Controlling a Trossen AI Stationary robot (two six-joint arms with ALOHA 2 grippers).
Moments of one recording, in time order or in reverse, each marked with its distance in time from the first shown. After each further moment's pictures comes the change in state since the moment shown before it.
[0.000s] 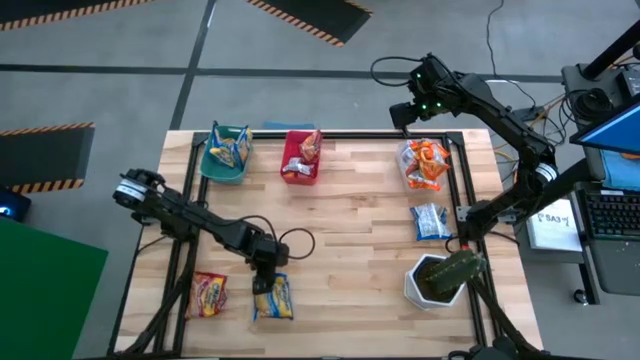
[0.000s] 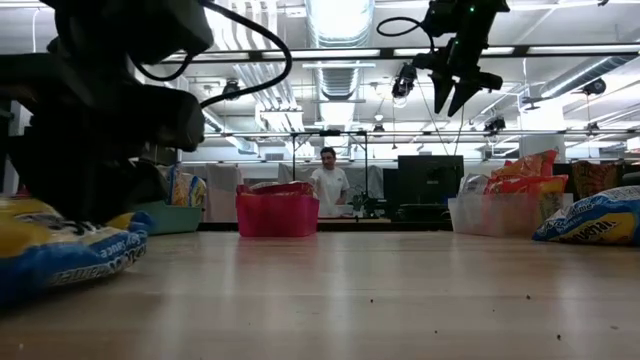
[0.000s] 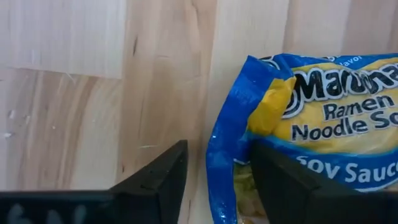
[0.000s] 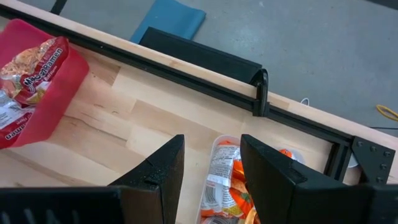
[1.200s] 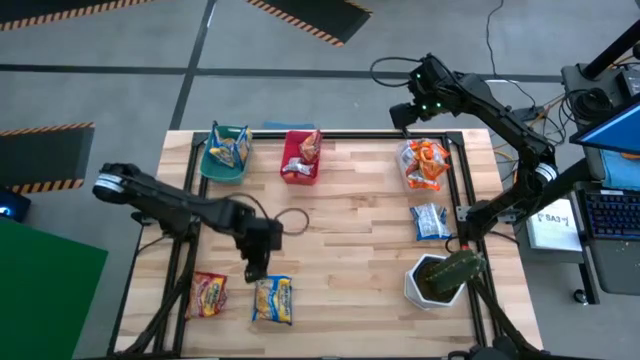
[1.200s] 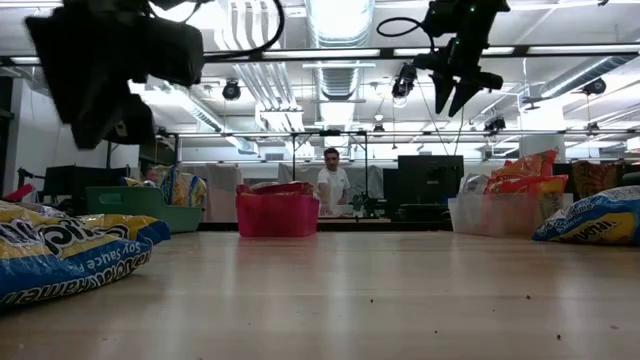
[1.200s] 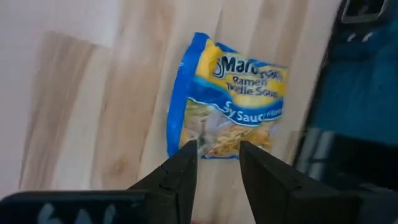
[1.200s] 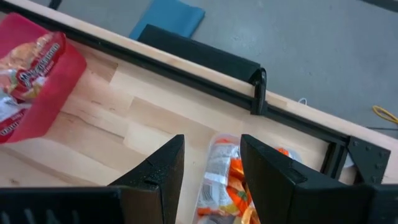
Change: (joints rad) left arm 0.124 -0.252 0.130 -0.309 0.214 -0.077; right arm 0.000 0.000 0.000 -0.011 0.004 -0.016
